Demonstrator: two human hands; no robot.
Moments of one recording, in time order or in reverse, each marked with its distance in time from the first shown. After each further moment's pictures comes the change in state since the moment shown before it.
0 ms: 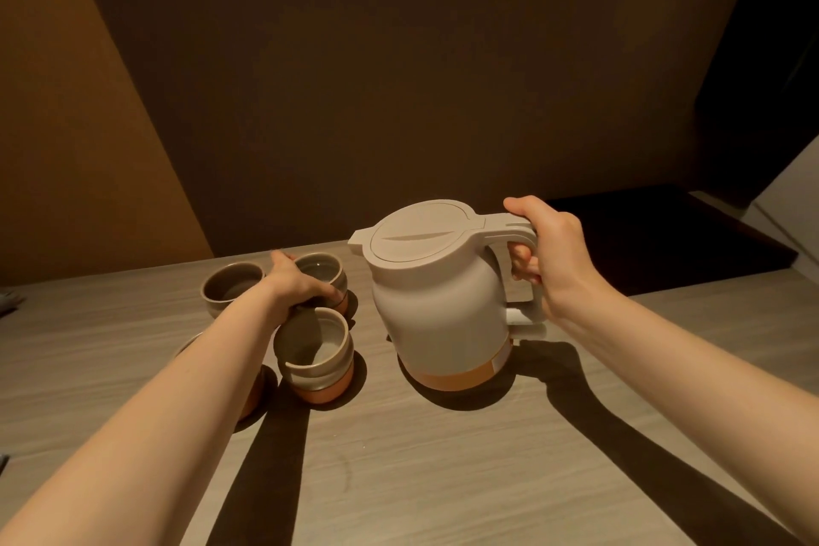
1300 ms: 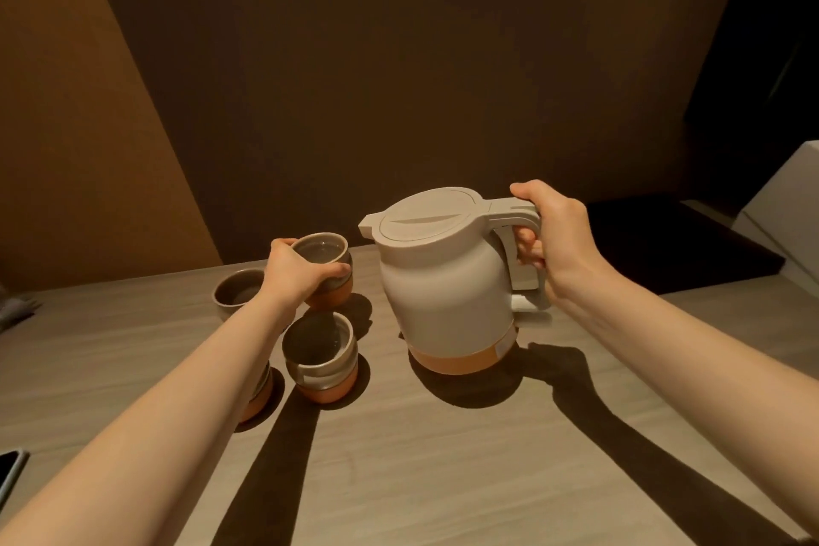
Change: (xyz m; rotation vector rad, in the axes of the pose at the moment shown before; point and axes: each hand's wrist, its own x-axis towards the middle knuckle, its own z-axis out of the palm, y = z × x) left_hand -0.014 0.004 0.003 -0.110 0.252 0.328; right_hand -0.004 -0.027 -0.002 0.013 0.019 -0.036
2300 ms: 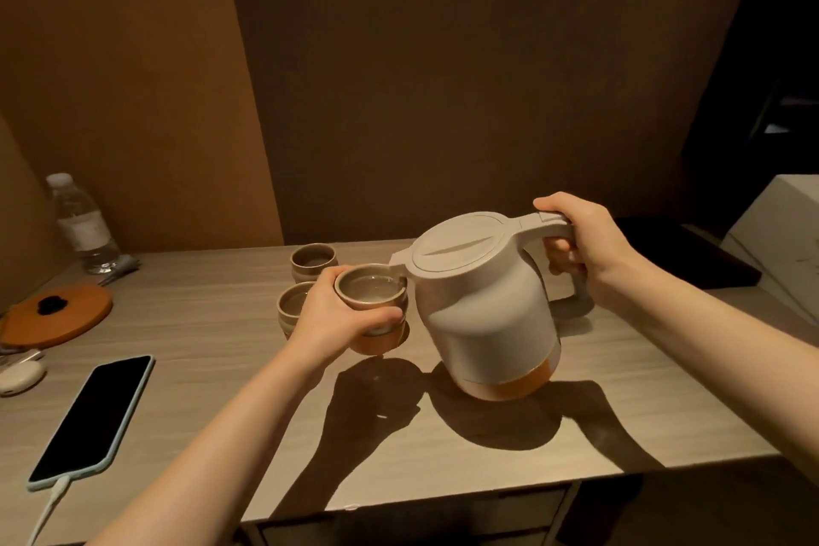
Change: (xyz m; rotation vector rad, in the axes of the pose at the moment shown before) left_hand -0.189 -0.006 -0.073 -0.143 -0.077 0.174; right_hand -0.103 -0.039 -0.003 -0.182 -0.179 -0.038
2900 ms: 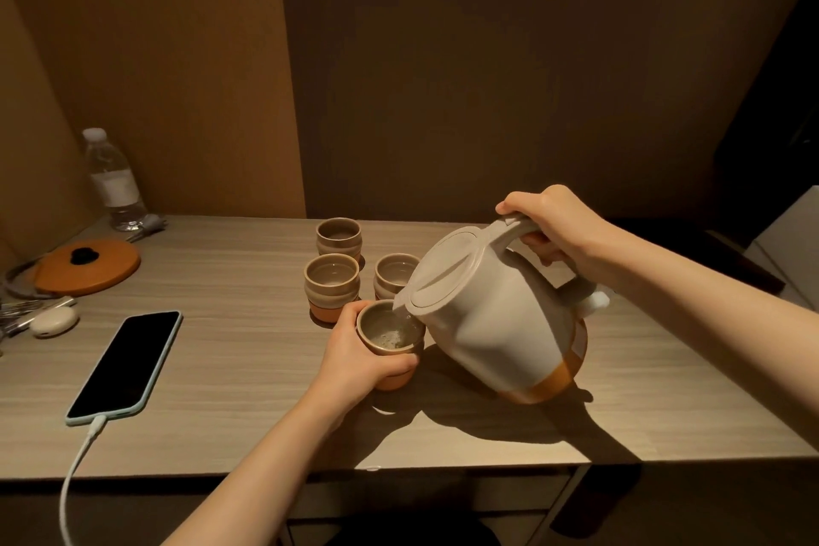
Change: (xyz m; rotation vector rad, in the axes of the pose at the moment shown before) left_hand -0.048 -0.066 0.006 -0.095 -0.013 -0.007; right_hand 0.000 -0.013 0.054 -0.415 -0.193 -0.028
